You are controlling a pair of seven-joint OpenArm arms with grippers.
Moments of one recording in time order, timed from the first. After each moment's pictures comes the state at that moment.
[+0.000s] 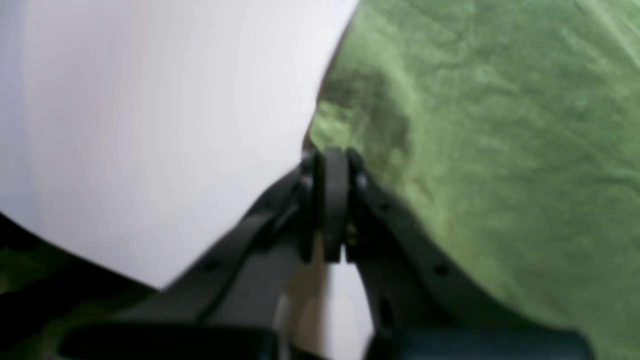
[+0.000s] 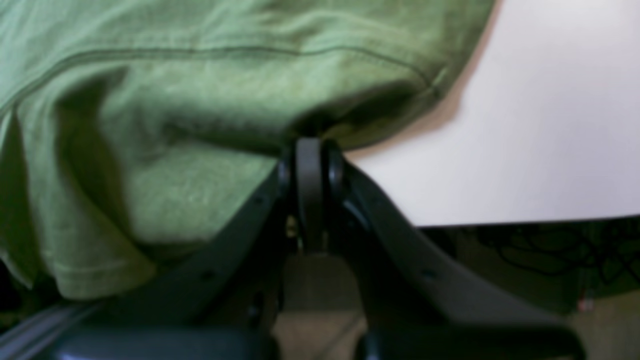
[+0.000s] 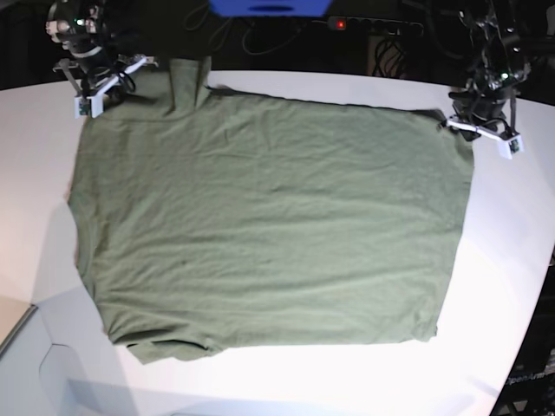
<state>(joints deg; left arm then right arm) 21.8 -12.1 -22.4 93.0 -27.5 0.1 37.4 -35.3 2.4 21.8 106.1 9.3 16.5 -36.9</state>
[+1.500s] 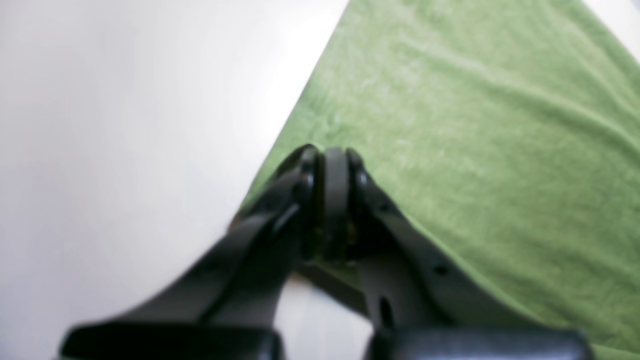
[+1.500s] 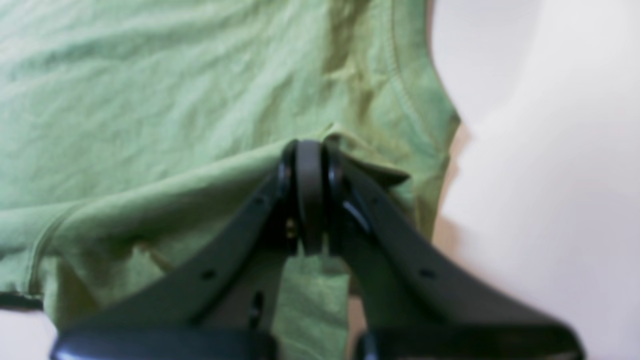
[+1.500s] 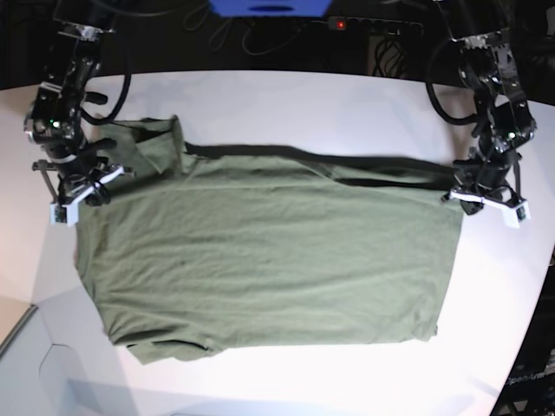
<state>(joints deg) 5.6 -11.3 -22.3 92.4 -27.6 0.1 39.1 -7.3 6.8 23.6 97.5 9.2 16.5 -43.0</state>
